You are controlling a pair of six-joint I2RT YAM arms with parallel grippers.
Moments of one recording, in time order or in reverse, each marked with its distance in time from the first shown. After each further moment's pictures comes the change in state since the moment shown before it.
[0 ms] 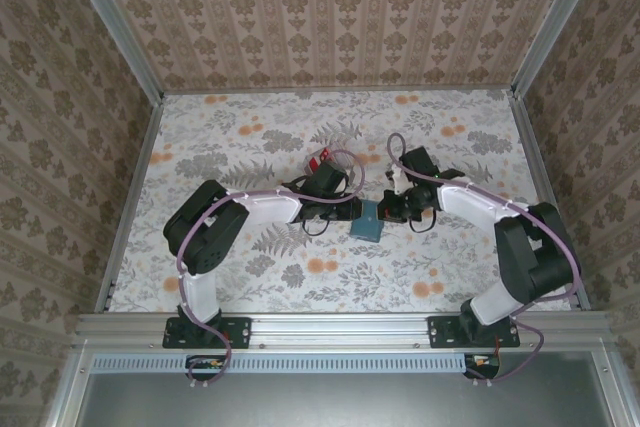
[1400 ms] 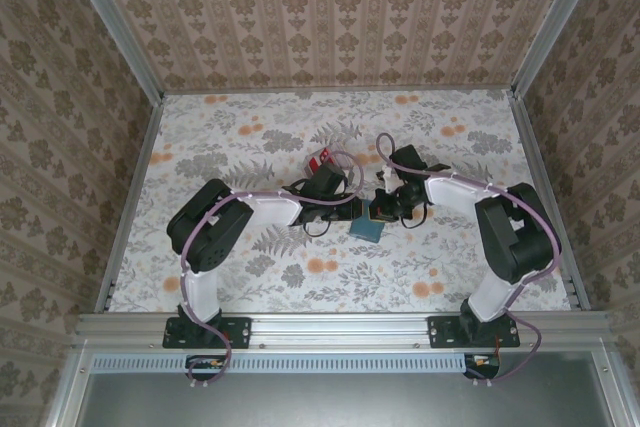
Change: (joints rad) left arm 0.000 0.024 -0.034 0.102 0.008 -0.050; right arm 0.013 0.140 0.067 0.027 -0.052 -0.006
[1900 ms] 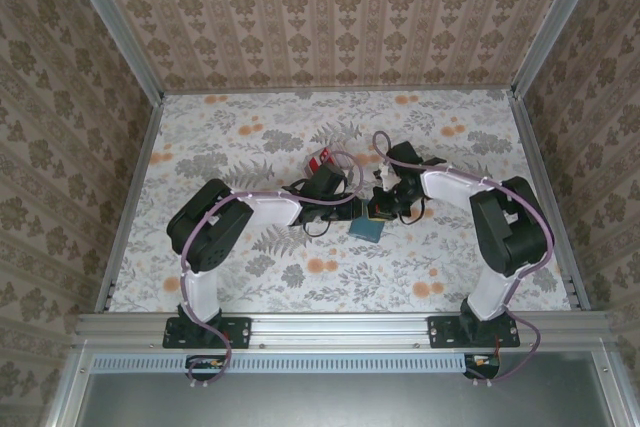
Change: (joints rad) left arm 0.001 0.000 -0.001 0.002 -0.001 -0.003; right arm 0.000 0.058 0.074 -0.083 -0.006 -0.031
